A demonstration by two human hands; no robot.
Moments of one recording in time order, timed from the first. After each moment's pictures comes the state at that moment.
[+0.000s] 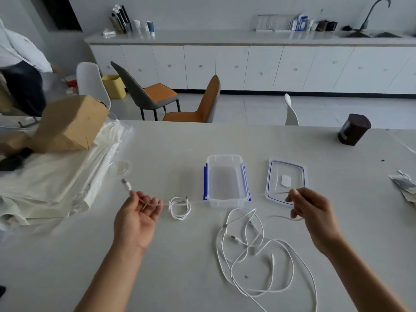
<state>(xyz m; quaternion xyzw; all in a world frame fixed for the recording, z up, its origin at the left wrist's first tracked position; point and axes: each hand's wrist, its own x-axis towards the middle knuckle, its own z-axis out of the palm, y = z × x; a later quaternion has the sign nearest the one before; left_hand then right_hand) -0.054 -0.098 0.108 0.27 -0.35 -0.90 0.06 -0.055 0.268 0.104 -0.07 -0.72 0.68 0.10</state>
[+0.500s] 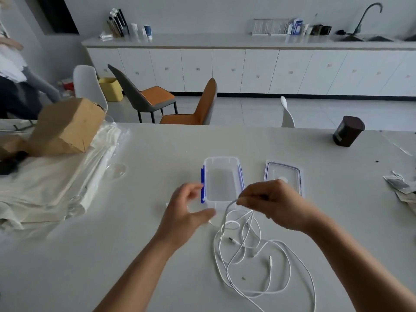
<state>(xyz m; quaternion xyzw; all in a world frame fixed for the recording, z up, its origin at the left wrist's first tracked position) -0.040 -0.025 0.142 0.02 -0.82 -0.57 -0.05 -0.059 0.216 0.189 0.21 -0.87 0.44 -0.10</state>
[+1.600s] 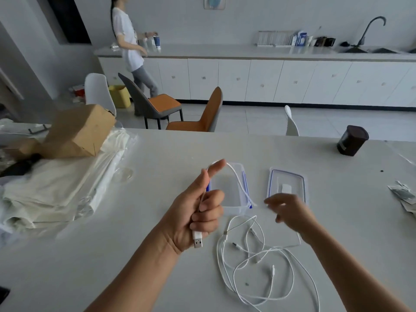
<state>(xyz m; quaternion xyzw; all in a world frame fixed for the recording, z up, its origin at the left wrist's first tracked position) -0.044 -0.016 0.188 -0.08 -0.29 -0.89 -0.33 -0.087 0.253 0.105 -0.11 -0.88 0.45 -0.08</state>
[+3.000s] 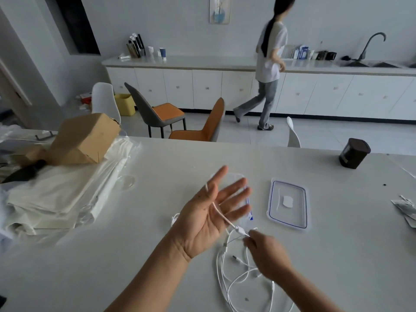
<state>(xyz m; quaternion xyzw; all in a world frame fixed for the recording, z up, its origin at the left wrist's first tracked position) -0.056 0.008 0.179 -0.09 -0.22 -0.93 -0.27 -0.042 0.196 0.069 0.00 -0.96 0.27 -0.10</state>
